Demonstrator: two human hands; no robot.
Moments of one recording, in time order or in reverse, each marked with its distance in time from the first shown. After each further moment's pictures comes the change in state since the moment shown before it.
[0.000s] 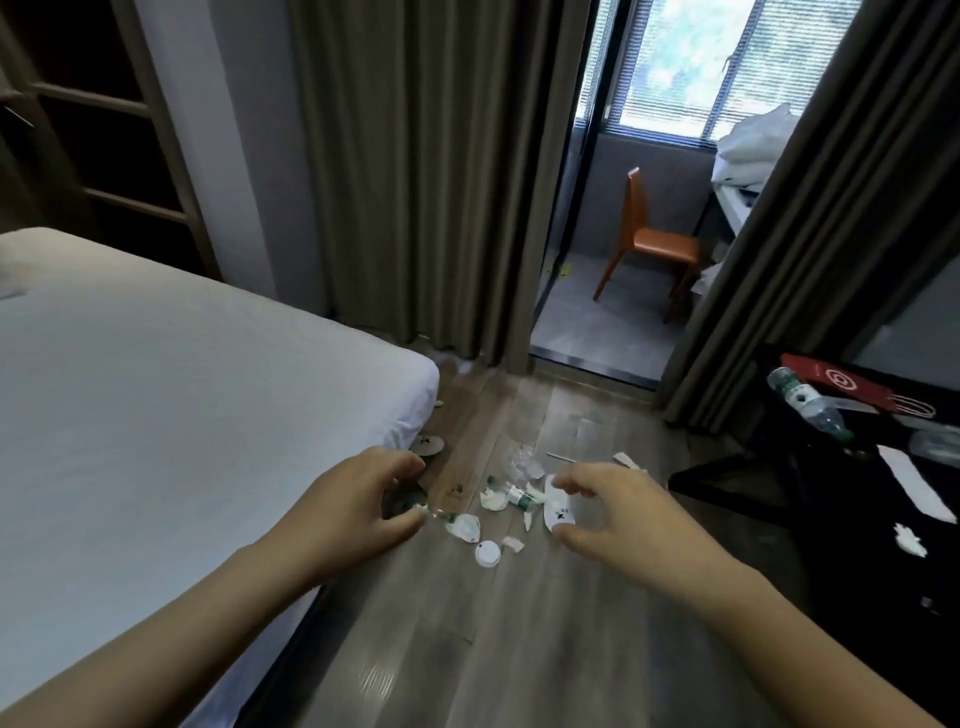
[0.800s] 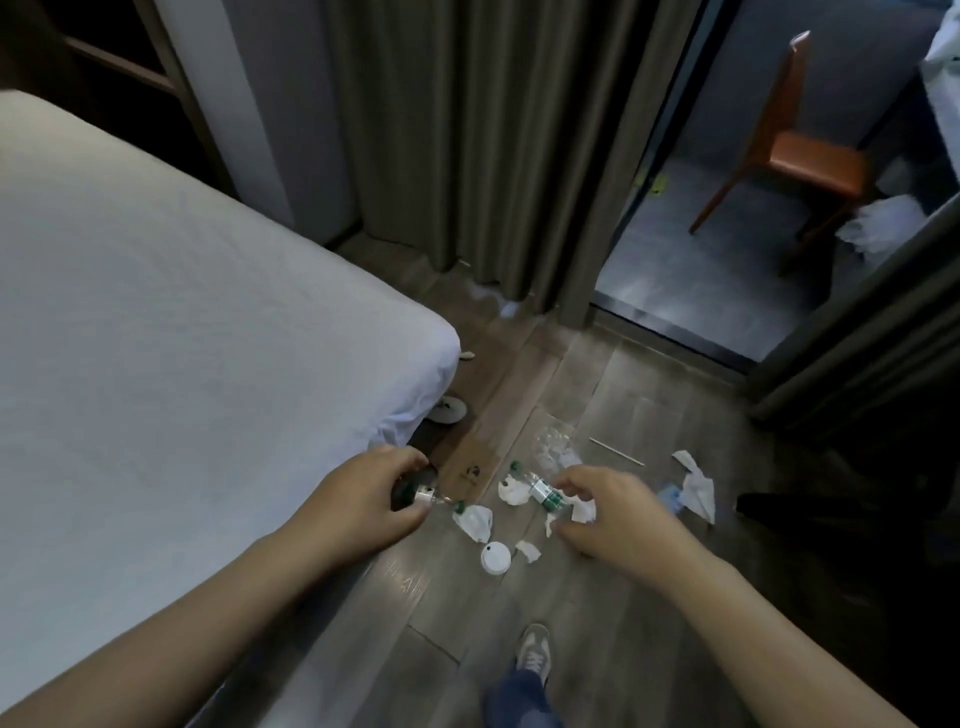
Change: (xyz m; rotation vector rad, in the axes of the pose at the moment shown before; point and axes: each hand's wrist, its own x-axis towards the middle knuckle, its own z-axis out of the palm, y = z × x) left_hand 0.323 -0.122 0.107 -0.068 -0.136 -0.269; right_hand 0.373 0.168 0.053 0.046 -0.315 0.008
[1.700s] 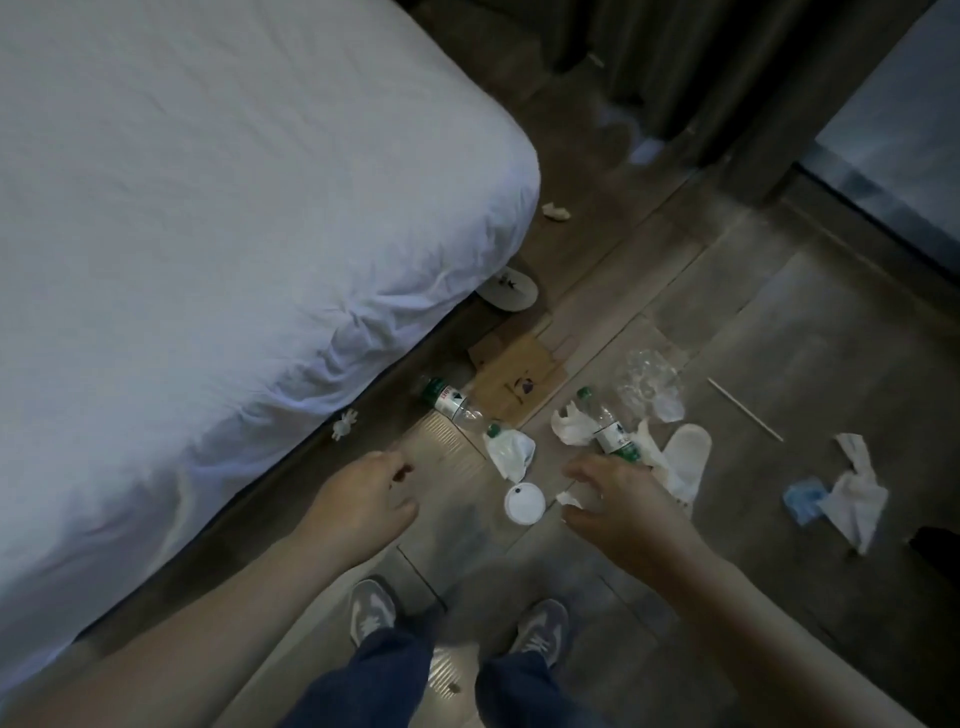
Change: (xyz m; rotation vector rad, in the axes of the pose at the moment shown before) left_hand 0.172 -0.187 0.293 -0.057 -0.153 -0.551; right_hand 0.292 0.180 0.204 -0.010 -0.354 -0.065
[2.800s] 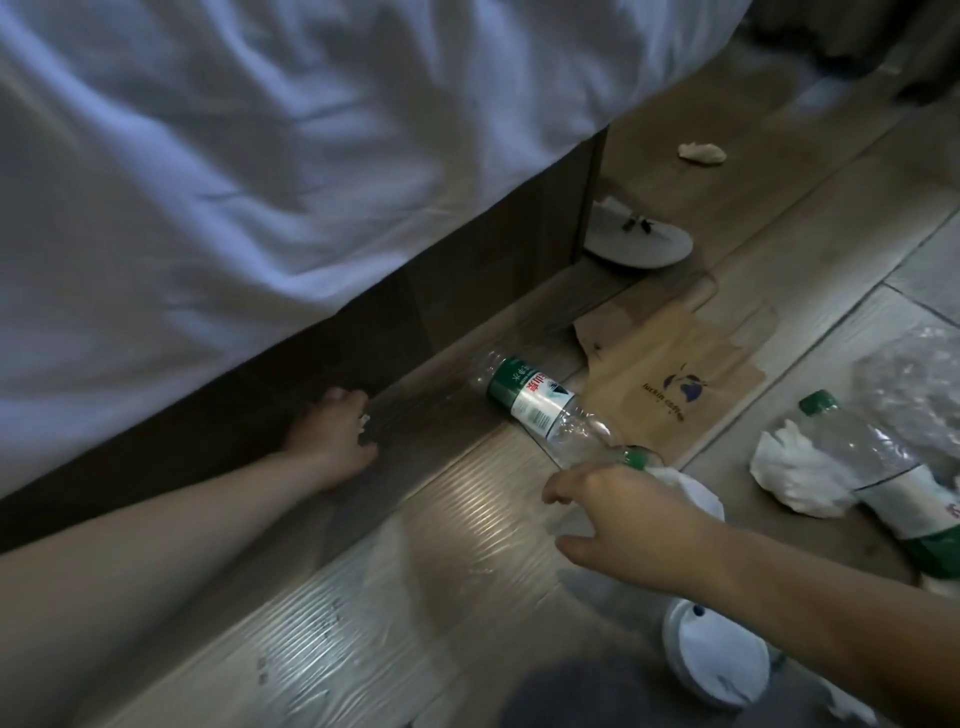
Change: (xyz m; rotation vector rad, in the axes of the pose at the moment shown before) left_hand 0.305 -0.321 0.226 0.229 0.265 -0.240; right_hand 0.323 0.073 0.319 -0.374 0.021 -0.529
